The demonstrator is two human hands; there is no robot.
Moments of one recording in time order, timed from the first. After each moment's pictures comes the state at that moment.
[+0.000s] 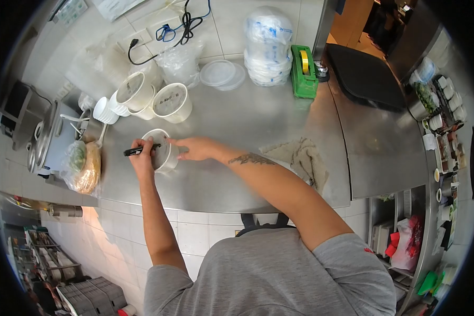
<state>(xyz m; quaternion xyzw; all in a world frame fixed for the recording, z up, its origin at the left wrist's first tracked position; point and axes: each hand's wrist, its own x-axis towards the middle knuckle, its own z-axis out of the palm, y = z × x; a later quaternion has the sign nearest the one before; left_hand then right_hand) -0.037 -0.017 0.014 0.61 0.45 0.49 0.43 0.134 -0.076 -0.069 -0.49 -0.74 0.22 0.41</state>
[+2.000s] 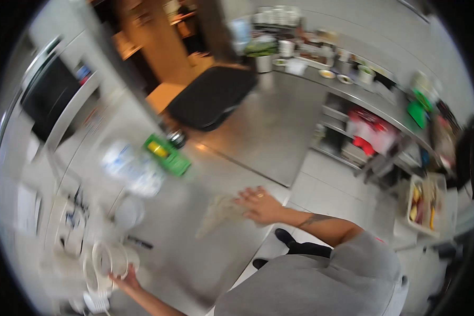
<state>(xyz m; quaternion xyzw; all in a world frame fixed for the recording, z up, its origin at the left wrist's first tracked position) 0.063 0.059 0.003 0.43 0.38 0.45 0.69 0.247 -0.444 -0.077 -0.89 -0.39 -0.13 0.20</state>
